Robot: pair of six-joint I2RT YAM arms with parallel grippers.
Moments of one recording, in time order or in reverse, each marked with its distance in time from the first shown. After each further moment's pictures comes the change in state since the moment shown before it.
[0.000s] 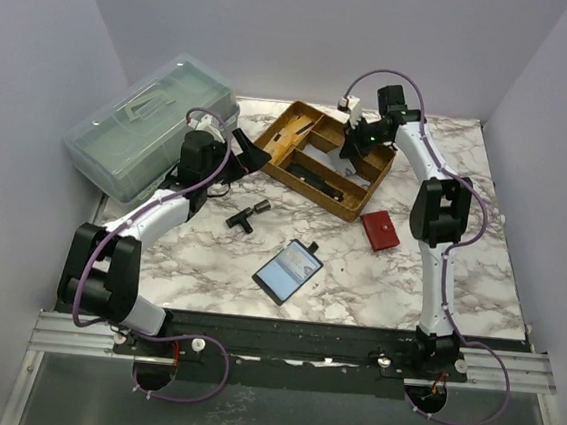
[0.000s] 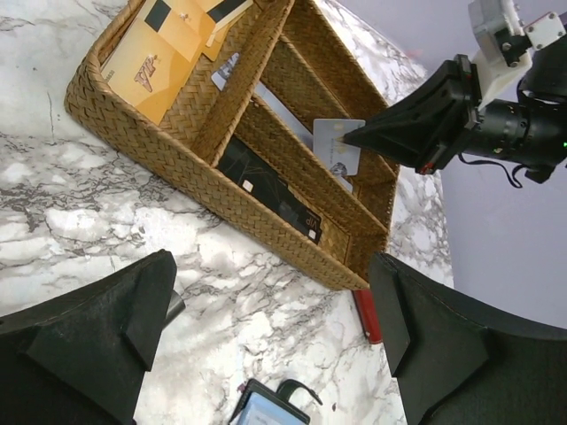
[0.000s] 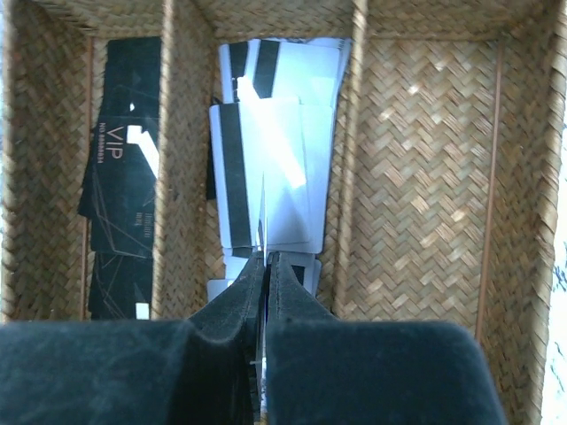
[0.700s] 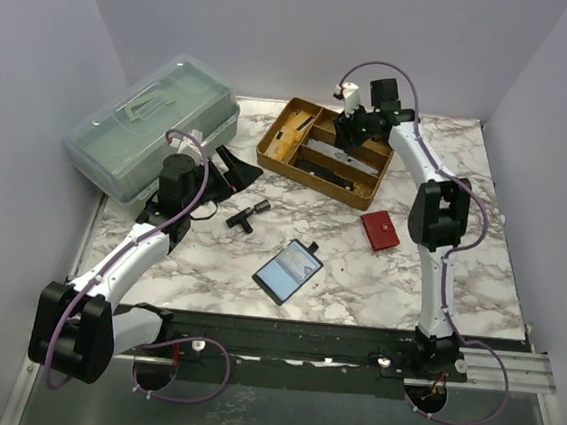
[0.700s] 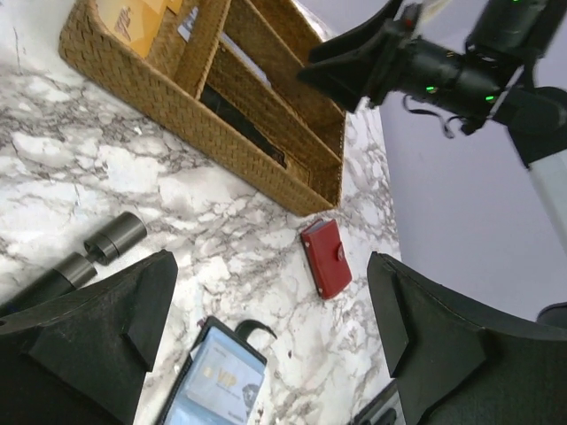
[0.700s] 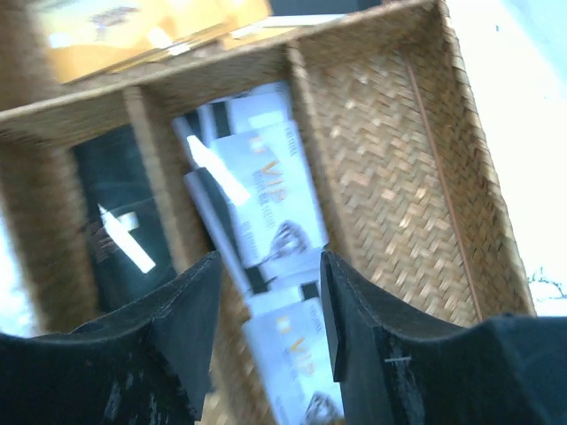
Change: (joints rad) left arm -0.001 -0.335 -0.211 -0.025 0.021 -0.094; right arm 0.055 -0.012 -0.005 0.192 0.253 0.163
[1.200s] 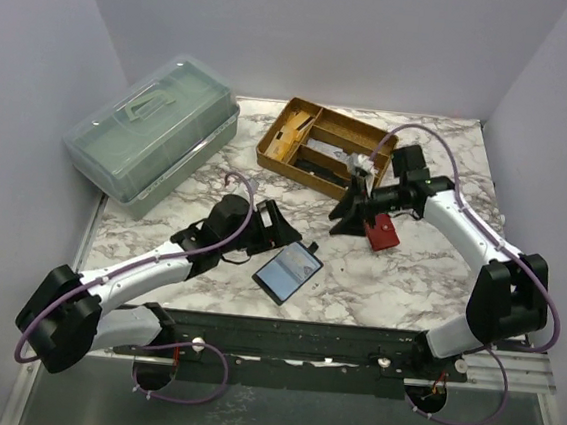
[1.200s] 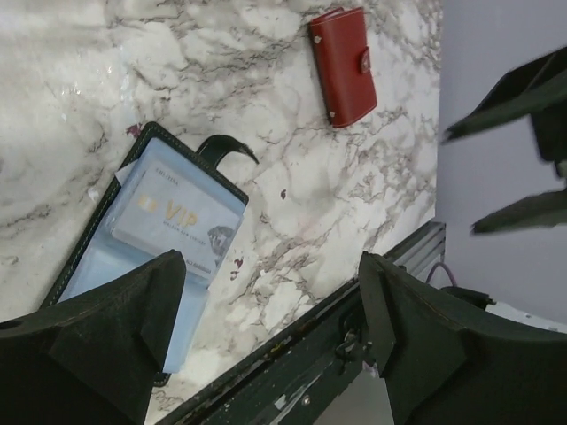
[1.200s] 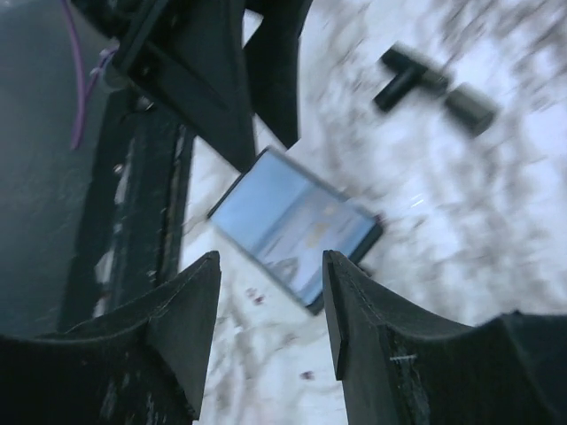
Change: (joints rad) left arm -0.417 -0.015 -0.087 -0.164 -0.112 -0.106; right arm 0.021 -0.891 -1.017 -0.025 -0.787 -0.212
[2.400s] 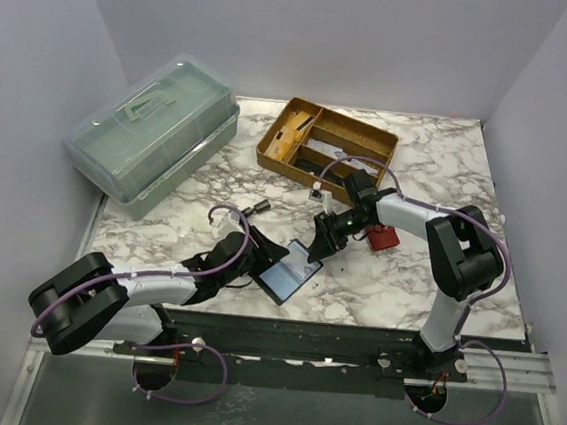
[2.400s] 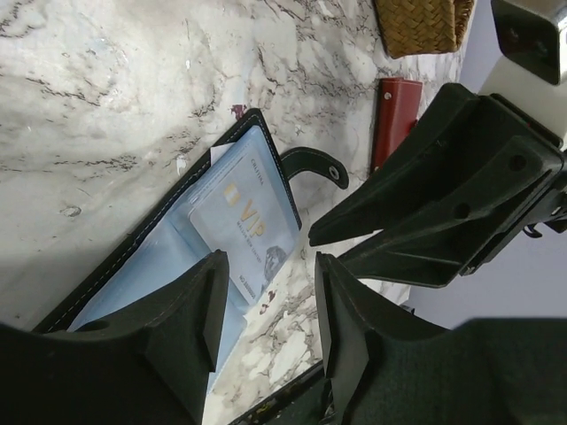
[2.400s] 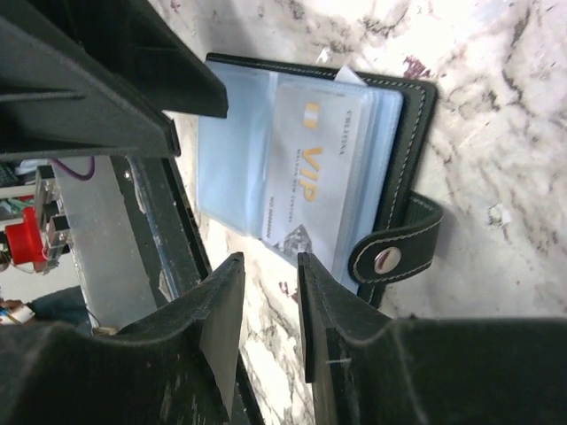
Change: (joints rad) left arm -0.187 0.087 -0.297 0.361 -0.354 -0.380; right arm 0.193 0.307 -0.154 0.142 0.243 0.540
